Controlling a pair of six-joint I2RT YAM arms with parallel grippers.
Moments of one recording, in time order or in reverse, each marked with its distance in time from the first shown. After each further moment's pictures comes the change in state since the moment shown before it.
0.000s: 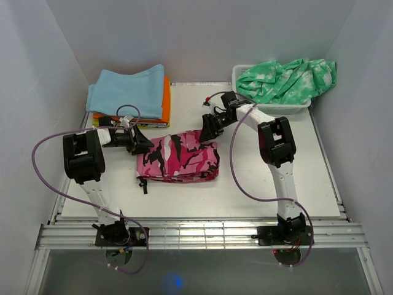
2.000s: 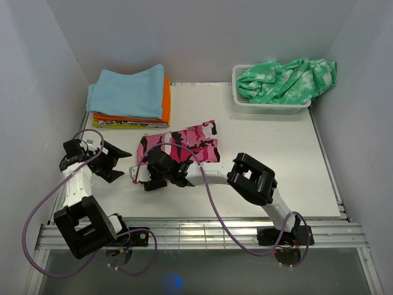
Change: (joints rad) left arm 0.282 -0.800 -0.384 -0.282 -0.351 -0.421; right arm 0.802 -0.213 -0.372 0.679 0.994 -0.663
